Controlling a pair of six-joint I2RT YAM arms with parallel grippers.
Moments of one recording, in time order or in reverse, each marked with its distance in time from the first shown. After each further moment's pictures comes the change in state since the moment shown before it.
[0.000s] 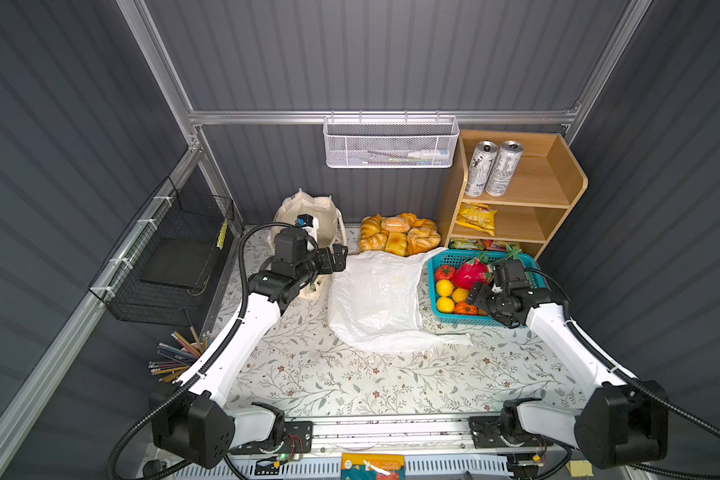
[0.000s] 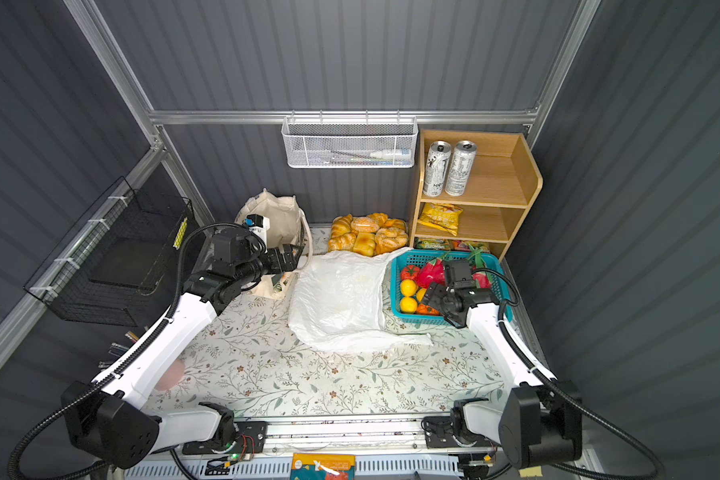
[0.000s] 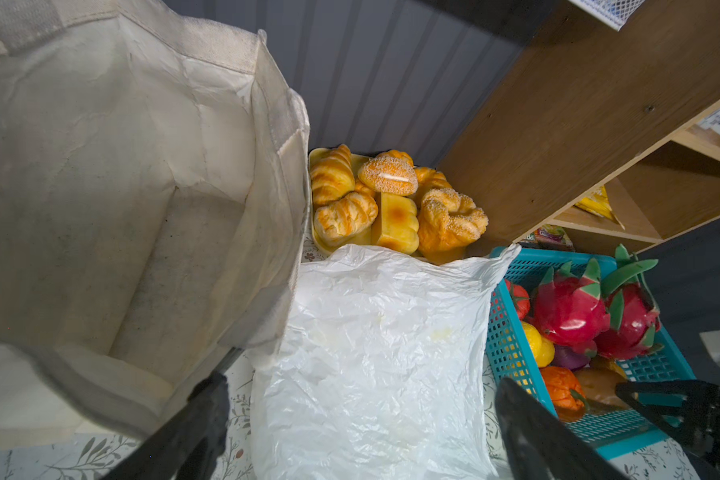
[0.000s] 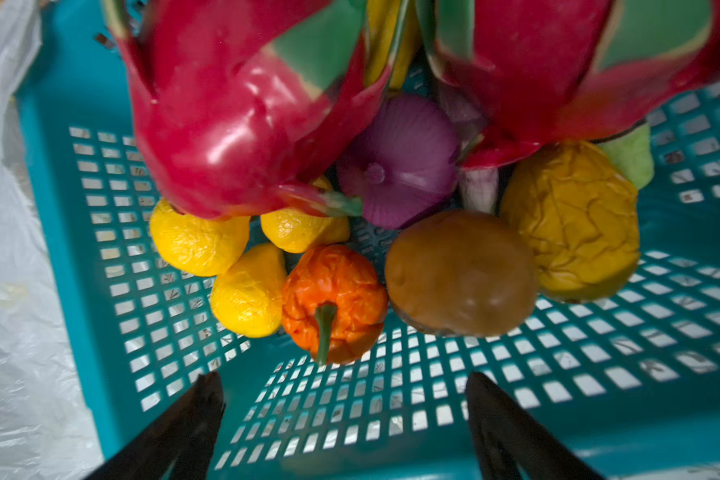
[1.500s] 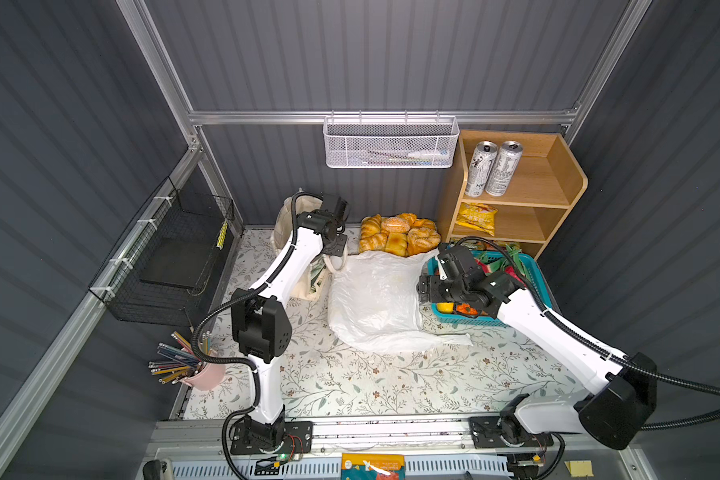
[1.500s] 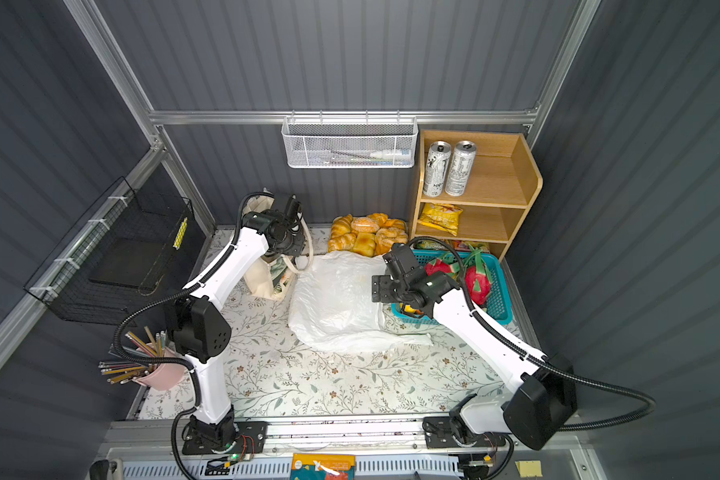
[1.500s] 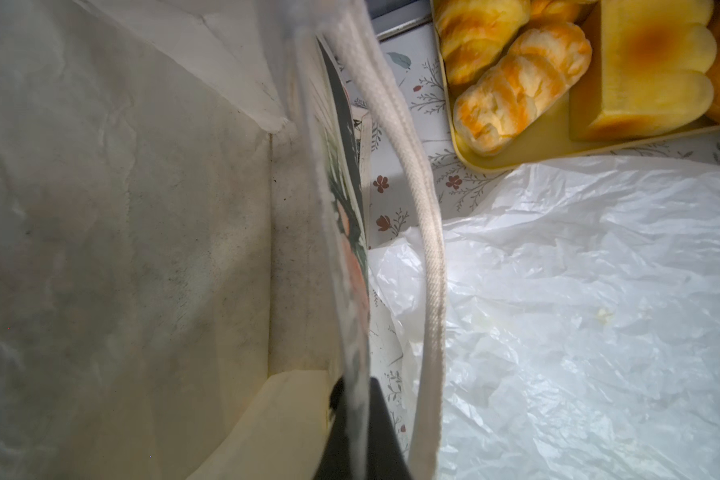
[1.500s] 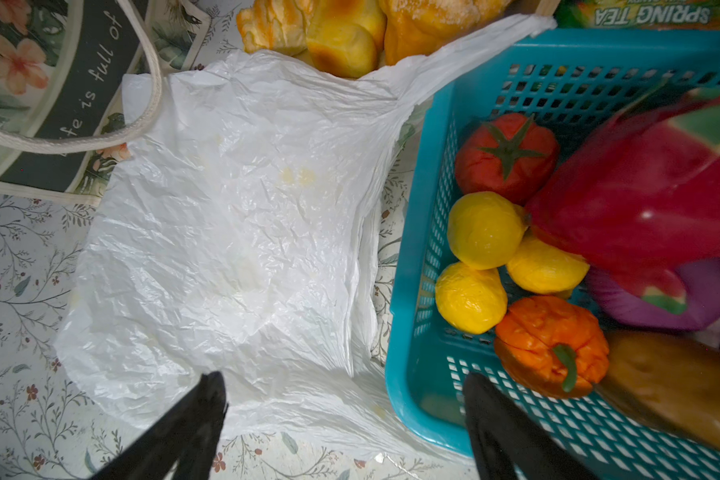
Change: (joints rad) left arm -0.027 0.662 0.760 -0.637 -0.315 0.307; right arm 0.457 0.147 0.314 -0.037 0.062 -0.149
